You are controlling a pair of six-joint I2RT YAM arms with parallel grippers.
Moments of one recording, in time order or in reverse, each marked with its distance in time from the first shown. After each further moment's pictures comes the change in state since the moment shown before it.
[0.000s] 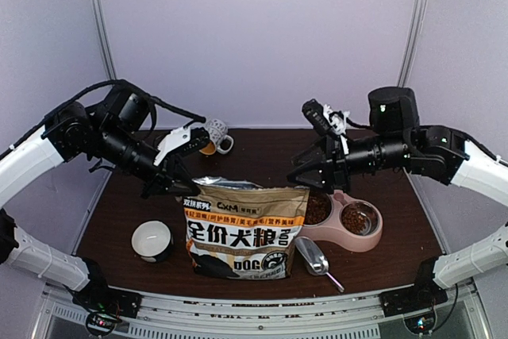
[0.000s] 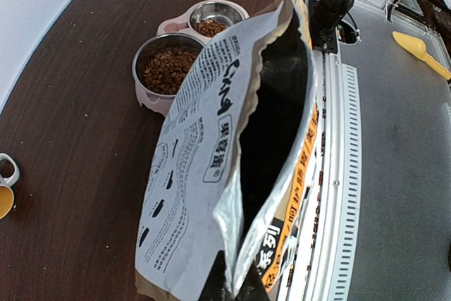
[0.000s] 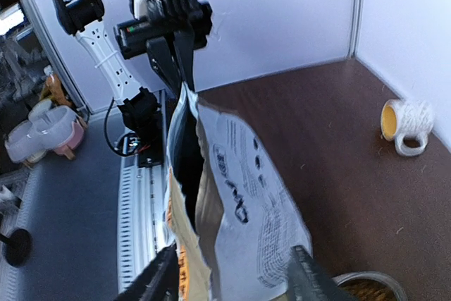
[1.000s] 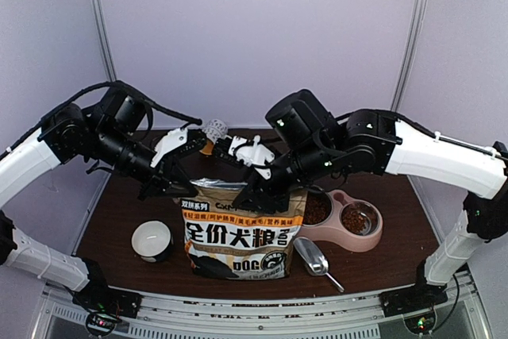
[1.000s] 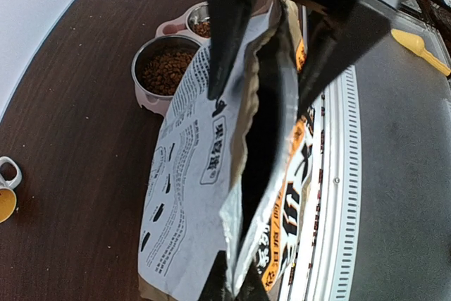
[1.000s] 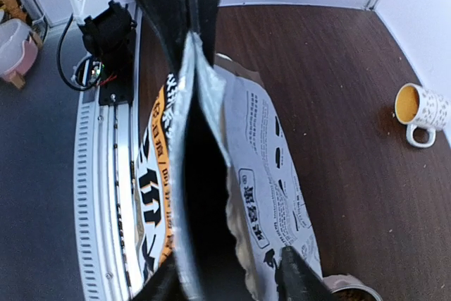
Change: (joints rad) left arm -0.002 -0.027 -0.013 0.002 0.007 0.017; right arm 0.253 0.456 0.481 -0.316 0.341 -0.150
